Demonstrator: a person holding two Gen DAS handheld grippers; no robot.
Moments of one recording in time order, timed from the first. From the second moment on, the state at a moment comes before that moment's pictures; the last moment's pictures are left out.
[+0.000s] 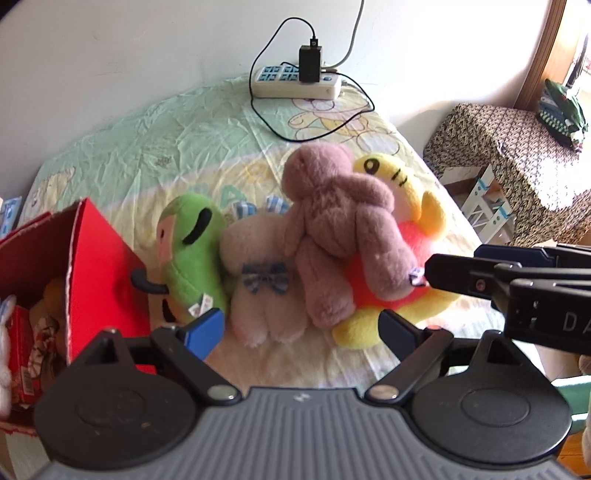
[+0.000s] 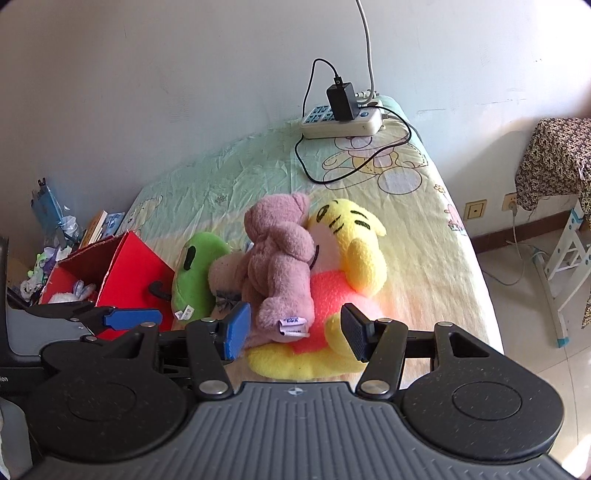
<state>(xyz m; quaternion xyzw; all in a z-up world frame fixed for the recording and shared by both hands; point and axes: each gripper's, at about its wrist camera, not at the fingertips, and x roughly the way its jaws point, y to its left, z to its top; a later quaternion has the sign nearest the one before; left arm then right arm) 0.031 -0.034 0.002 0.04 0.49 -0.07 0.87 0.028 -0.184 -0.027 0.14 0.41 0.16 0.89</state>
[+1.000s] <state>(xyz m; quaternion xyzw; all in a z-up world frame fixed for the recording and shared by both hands) 0.108 -0.007 -0.039 -0.08 0.51 -0.14 0.84 0.110 -0.172 -0.066 0.17 0.43 0.19 0.86</state>
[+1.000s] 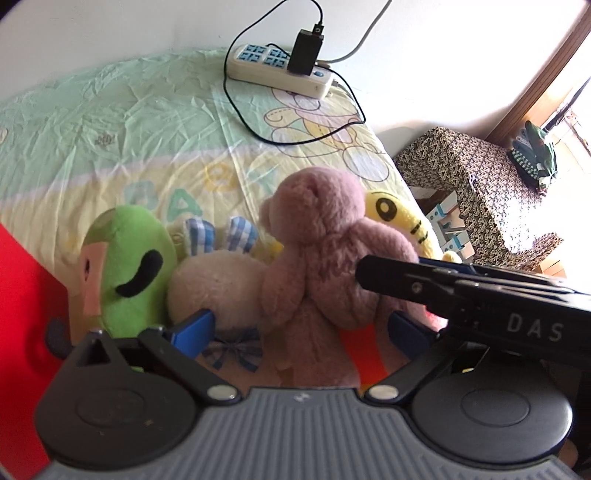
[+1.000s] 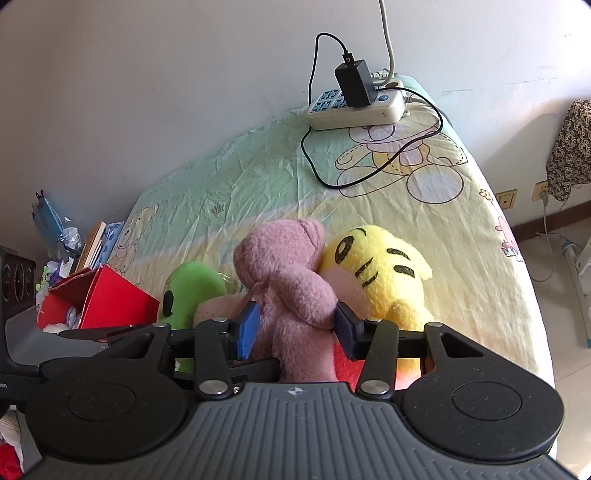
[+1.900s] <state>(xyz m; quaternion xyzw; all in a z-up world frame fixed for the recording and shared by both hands) 0.103 -0.015 -0.053 -0.10 0.51 -0.20 0.83 0.110 -0.180 -0.088 0.26 0.46 0.24 0.81</state>
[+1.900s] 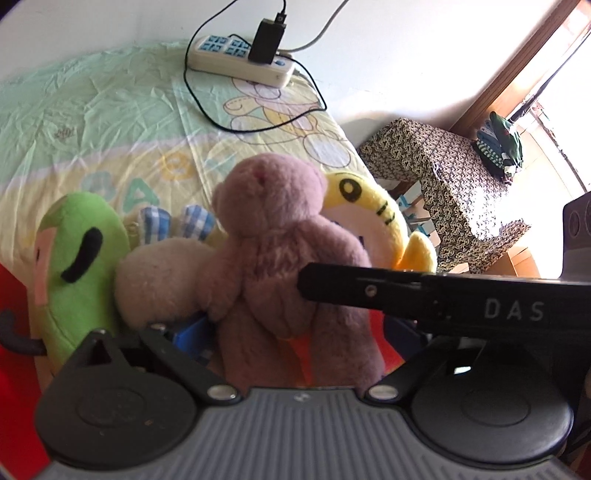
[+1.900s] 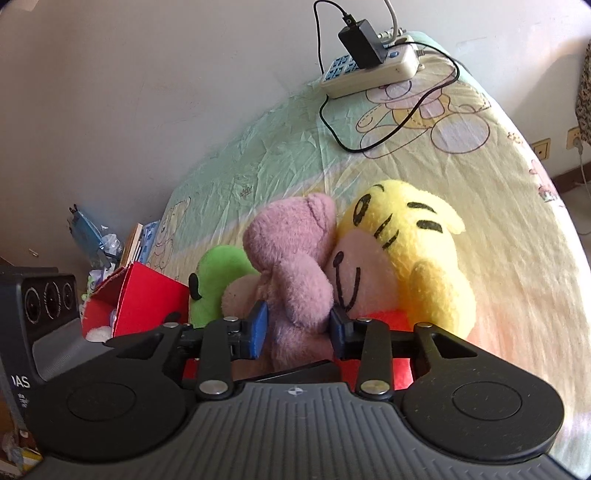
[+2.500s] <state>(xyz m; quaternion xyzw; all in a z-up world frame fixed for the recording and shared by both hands) 0.094 -0.017 -0.052 -0.08 0.51 -0.19 0.84 0.097 -0.173 -0.075 0.24 0.46 0.27 0.81</state>
